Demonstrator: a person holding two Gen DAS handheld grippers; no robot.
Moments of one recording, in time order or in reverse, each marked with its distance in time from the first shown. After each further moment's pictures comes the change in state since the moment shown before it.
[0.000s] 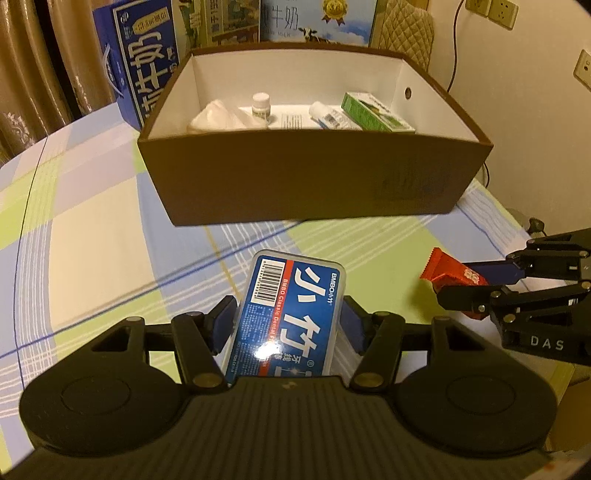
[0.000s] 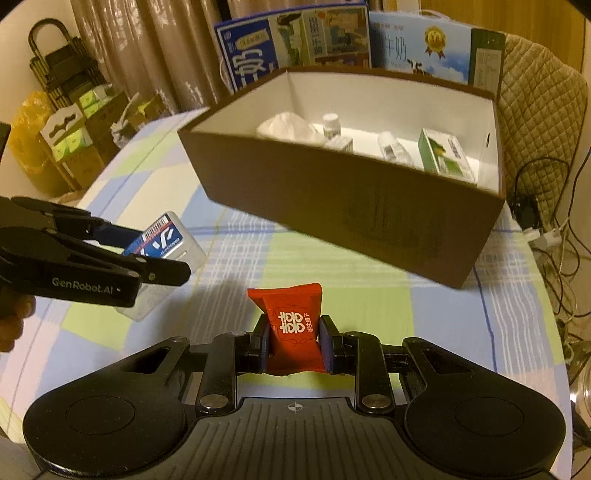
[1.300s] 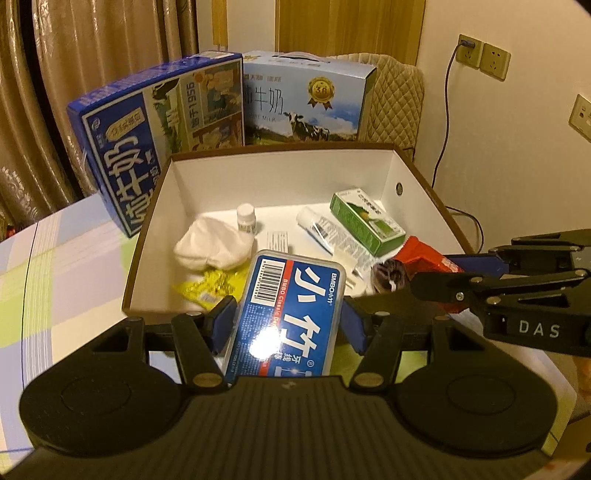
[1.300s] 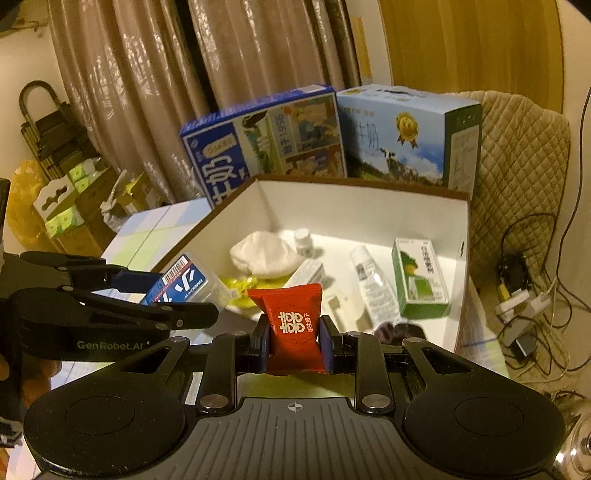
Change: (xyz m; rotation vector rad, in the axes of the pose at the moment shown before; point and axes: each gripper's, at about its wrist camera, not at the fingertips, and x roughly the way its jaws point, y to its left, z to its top) left arm -0.003 -0.018 0.097 0.038 -0.161 -0.007; right arm -0.024 -0.039 0.098 0.058 -0.192 -0.001
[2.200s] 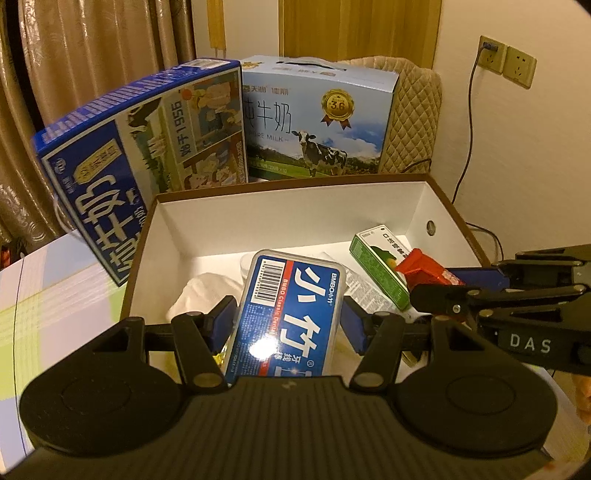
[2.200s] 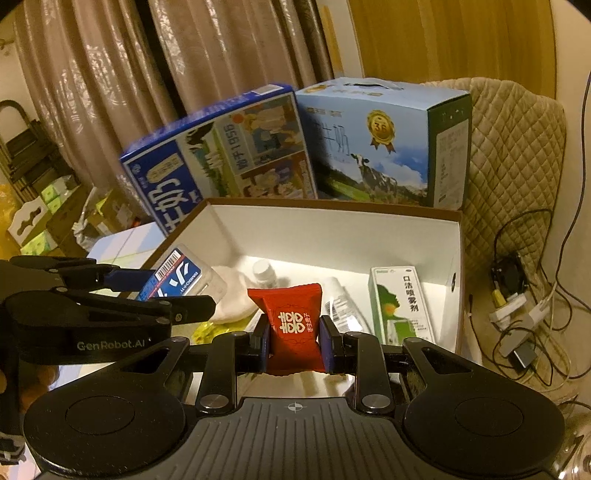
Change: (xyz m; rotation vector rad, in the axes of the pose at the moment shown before) left arm 0.067 0.012 0.065 0.017 0.009 0.015; right arm 0.061 -0.047 0.049 0.070 0.018 -0.037
